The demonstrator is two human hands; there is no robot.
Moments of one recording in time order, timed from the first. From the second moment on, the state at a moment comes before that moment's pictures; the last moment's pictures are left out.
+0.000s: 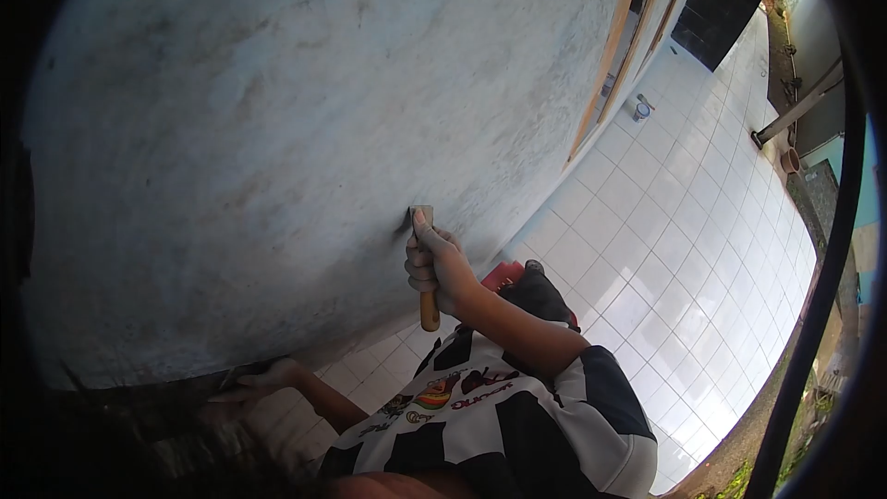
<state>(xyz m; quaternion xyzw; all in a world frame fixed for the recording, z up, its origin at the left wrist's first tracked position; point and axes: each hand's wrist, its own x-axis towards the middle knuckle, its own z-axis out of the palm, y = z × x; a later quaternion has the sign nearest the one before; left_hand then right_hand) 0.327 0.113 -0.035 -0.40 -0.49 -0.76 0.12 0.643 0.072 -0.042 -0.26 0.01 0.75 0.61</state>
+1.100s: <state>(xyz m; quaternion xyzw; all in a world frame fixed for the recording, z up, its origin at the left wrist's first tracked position) 0.344 0.109 -0.021 -0.41 -0.47 -0.77 0.15 0.641 0.068 -0.032 -0.29 0.00 0.74 0.61</state>
